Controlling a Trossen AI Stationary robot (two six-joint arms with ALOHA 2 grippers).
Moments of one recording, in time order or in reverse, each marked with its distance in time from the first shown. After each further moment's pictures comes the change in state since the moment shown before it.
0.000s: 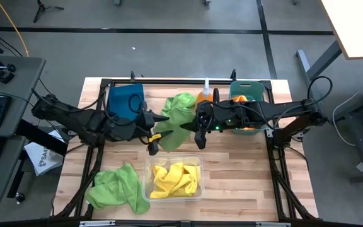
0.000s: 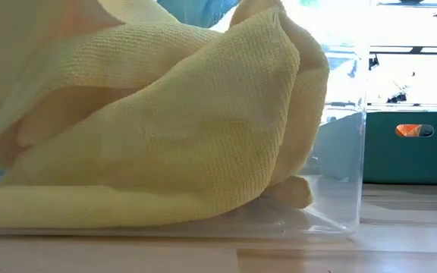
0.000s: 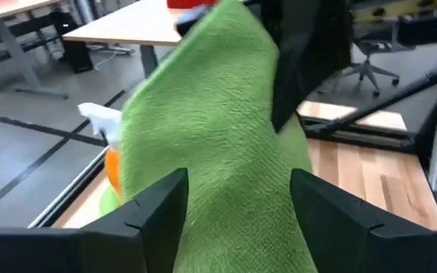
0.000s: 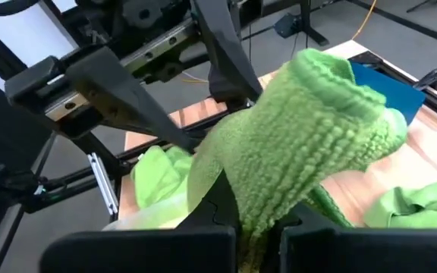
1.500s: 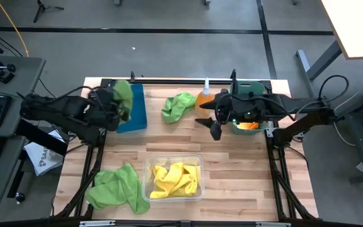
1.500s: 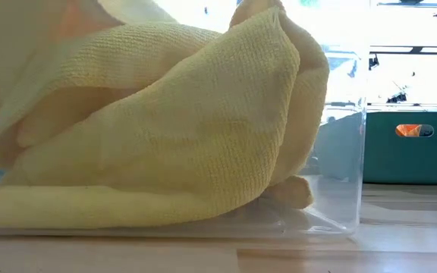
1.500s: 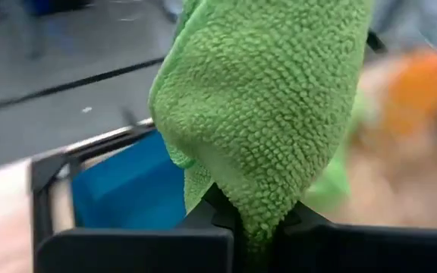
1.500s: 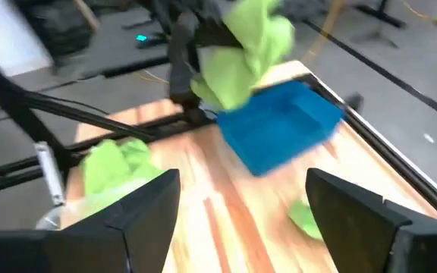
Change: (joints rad) left arm 0.120 -0.276 -0.102 -1.018 -0.311 -0.997; right arm -0.002 -0.142 -0.002 -0.185 0.125 -0.113
